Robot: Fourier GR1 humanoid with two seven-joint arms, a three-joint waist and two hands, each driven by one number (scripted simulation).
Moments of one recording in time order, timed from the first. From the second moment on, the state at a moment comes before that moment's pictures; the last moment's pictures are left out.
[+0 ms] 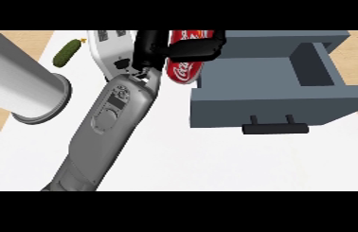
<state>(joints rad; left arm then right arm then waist) -0.92 0.00 -0.19 -1.24 0.01 0.41 0.28 0.30 -0.02 -0.28 -2.19 -0.12 0.21 0.09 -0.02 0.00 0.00</state>
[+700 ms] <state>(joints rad) -1.31 0.00 -0.21 -0.84 0.14 0.51 0.26 0.27 -0.02 -0.28 -2.18 -0.11 0.21 0.10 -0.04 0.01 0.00</state>
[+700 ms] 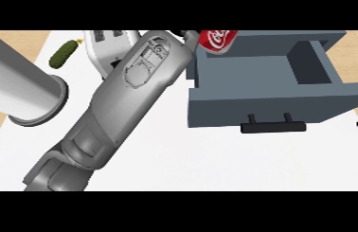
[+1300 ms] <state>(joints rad) -1.47 0.00 -0.31 -0.56 0.31 0.56 0.15 0.23 -0.02 -0.26 -2.16 -0.09 0.21 0.11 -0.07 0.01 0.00</state>
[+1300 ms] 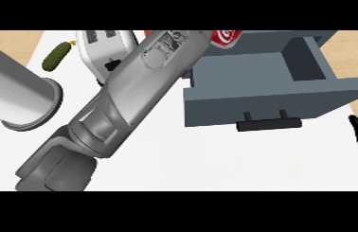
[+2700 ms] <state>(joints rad) -1.44 0.00 -0.58 -0.36 0.48 0.67 -0.03 0.13 -0.05 -0.25 -2.13 -0.08 0.20 0.14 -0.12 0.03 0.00</state>
